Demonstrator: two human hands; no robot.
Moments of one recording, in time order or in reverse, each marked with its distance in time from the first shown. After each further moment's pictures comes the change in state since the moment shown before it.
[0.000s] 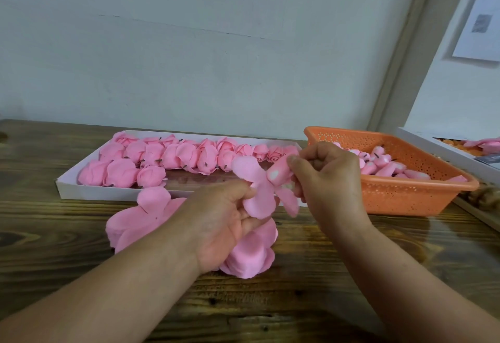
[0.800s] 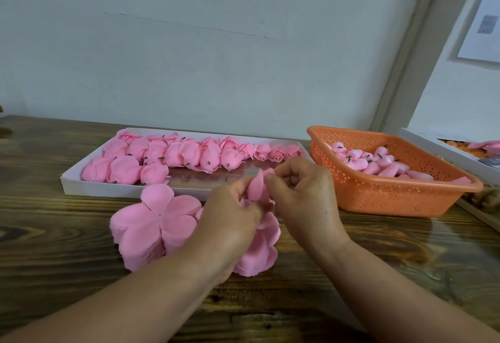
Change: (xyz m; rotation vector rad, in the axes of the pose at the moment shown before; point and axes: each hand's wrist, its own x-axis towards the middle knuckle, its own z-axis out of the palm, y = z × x) left_hand -0.004 -0.019 0.002 0.699 0.134 0.313; right_hand -0.020 0.003 0.023 -0.096 -0.129 -0.031
